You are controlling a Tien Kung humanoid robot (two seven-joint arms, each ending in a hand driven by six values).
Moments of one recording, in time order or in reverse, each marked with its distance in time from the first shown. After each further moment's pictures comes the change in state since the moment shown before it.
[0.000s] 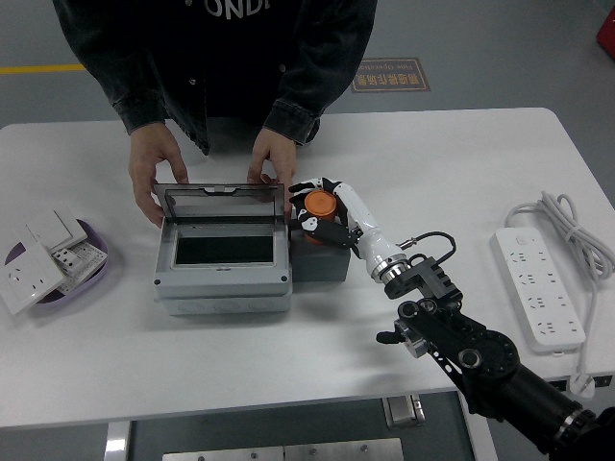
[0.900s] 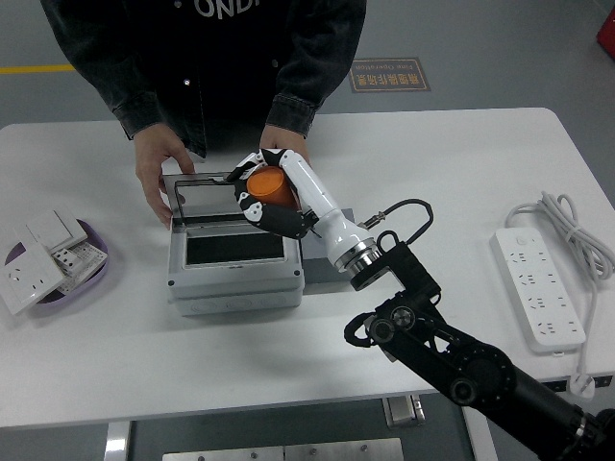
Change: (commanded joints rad) left arm 0.007 -0.003 -0.006 0.000 0.000 0.001 0.001; right arm 0.018 0.000 -0.097 0.385 -0.409 -0.087 -0.268
